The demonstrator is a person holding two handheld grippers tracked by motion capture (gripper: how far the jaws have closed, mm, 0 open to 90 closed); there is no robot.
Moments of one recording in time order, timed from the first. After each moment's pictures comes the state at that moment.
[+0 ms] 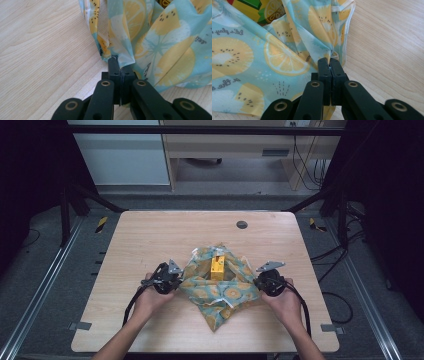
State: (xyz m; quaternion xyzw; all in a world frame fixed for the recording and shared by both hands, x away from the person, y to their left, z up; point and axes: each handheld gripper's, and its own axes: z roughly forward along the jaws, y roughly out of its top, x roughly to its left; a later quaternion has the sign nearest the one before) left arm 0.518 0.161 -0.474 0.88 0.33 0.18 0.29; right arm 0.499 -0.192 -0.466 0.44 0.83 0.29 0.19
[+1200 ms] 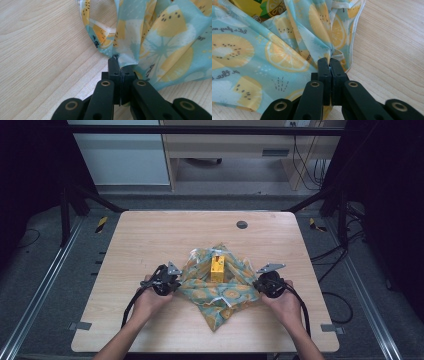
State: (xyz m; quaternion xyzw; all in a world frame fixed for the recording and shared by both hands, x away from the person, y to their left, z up) left arm 0.518 0.164 -0.482 0.89 0.34 0.16 0.27; right arm 0.497 -0.194 -0.473 0.44 0.83 0.30 0.18
